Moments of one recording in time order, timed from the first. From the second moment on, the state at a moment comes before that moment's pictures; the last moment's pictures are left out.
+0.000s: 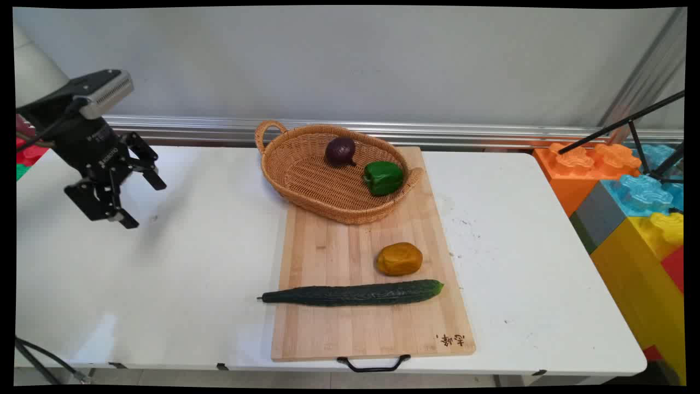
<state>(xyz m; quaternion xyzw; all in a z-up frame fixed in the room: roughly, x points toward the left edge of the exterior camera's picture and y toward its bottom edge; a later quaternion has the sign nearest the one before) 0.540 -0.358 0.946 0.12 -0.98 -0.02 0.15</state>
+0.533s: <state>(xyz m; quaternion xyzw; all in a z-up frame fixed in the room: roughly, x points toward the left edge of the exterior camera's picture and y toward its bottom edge) 0.462 -0.367 0.927 0.12 -0.97 -0.01 0.21</state>
